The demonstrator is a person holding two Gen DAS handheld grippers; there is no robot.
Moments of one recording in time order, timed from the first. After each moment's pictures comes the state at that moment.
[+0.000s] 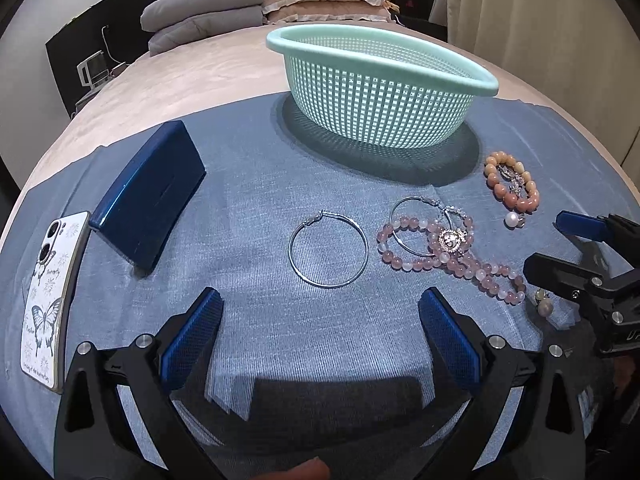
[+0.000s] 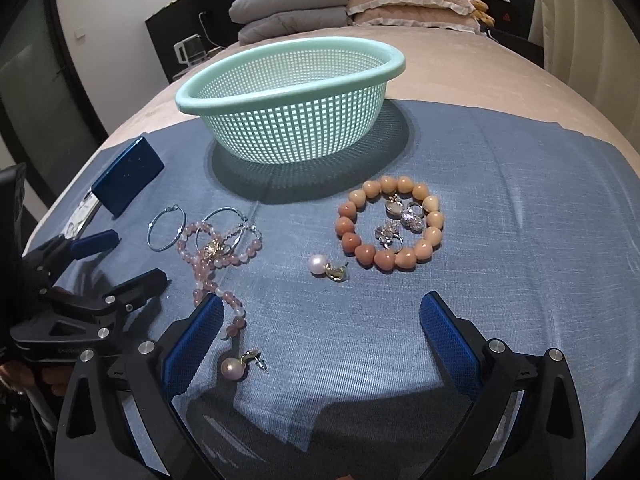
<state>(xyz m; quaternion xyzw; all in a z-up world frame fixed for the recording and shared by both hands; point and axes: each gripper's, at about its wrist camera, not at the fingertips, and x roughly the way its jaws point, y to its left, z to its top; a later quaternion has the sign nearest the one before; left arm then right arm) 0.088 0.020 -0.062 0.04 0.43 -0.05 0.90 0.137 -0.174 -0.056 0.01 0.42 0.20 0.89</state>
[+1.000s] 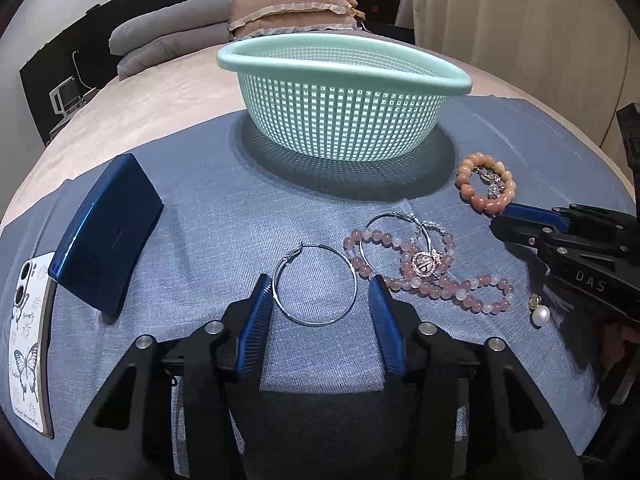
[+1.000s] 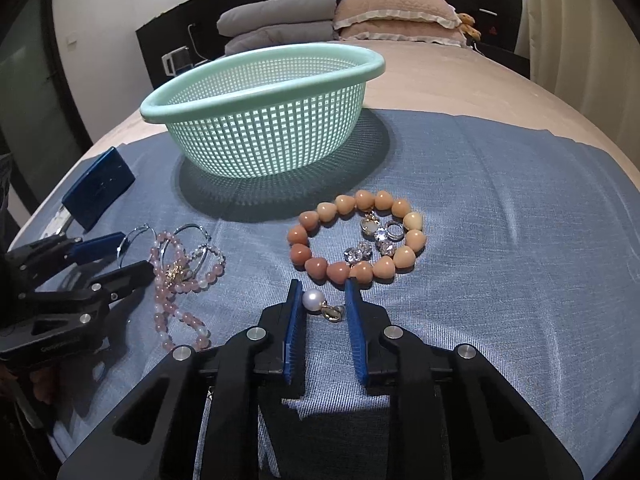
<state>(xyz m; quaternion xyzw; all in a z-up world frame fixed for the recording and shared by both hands) 0.098 0.010 -0.065 0.05 0.41 -0.10 0.91 0.148 -0.186 -0.069 0.01 0.39 0.17 0.90</state>
